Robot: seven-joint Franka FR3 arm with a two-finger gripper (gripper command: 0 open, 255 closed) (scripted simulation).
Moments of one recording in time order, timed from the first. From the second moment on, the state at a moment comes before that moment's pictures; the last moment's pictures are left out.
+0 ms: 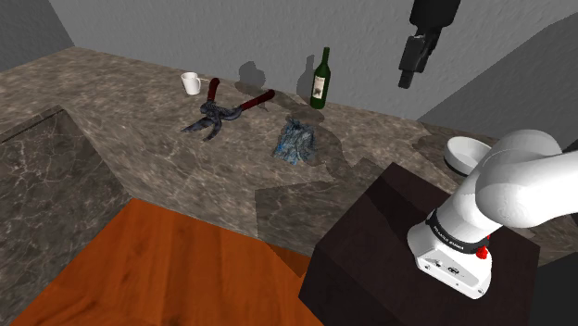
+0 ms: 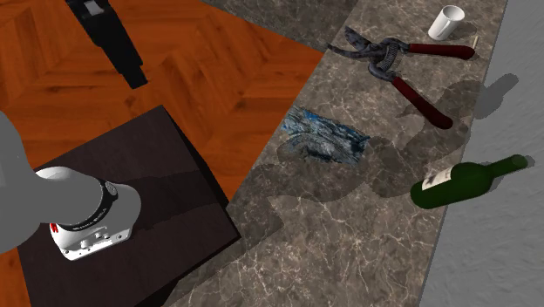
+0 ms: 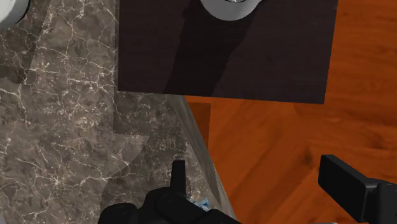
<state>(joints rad) 0.01 -0.82 -0.01 -2.39 -0.07 1.47 -0.09</state>
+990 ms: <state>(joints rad) 0.00 -0.55 -0.27 -2.50 -0.12 1.93 -0.38</state>
